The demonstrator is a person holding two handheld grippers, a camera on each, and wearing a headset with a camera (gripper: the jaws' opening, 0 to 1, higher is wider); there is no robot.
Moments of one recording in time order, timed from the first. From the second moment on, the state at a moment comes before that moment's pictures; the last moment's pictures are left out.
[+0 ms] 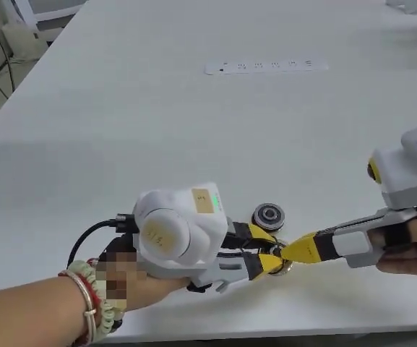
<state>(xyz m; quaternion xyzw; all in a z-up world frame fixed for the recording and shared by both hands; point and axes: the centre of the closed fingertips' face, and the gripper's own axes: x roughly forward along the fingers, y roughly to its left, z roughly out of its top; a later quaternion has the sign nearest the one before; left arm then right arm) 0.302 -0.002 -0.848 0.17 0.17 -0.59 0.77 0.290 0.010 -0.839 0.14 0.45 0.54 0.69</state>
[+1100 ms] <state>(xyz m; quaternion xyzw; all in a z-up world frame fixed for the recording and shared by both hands) 0.301 0.100 -0.742 0.18 0.19 -0.53 0.81 0.313 0.002 -0.773 0.17 0.36 0.54 0.74</state>
